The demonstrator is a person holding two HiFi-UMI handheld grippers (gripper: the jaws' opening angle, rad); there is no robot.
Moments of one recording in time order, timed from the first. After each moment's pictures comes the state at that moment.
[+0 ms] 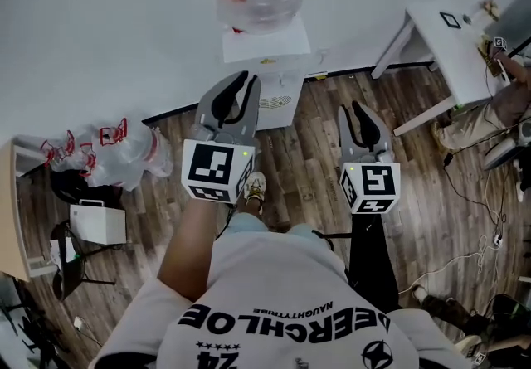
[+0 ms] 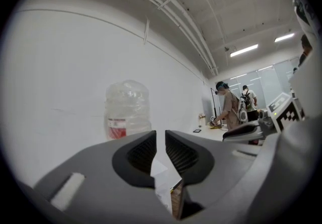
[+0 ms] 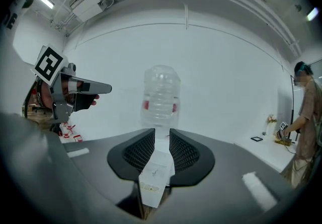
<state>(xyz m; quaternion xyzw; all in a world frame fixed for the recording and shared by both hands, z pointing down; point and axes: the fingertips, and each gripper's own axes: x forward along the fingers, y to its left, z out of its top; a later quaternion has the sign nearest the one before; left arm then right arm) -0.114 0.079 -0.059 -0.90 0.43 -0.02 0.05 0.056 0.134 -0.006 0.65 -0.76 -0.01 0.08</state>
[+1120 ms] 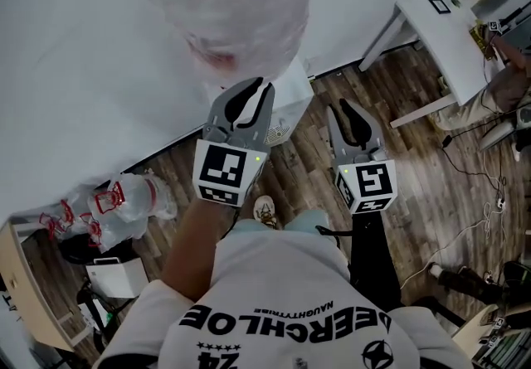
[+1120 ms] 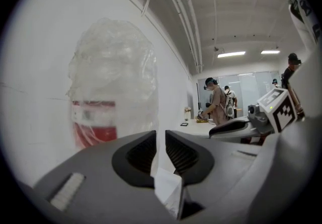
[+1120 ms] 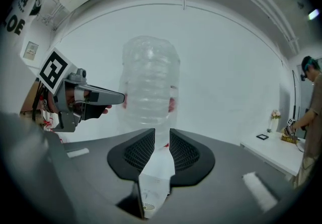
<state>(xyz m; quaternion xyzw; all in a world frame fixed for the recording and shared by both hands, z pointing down) -0.056 -0.129 -0.024 -0.96 0.29 -0.06 0.02 0.050 -0.064 0.010 0.67 -0.73 0.02 0.09</state>
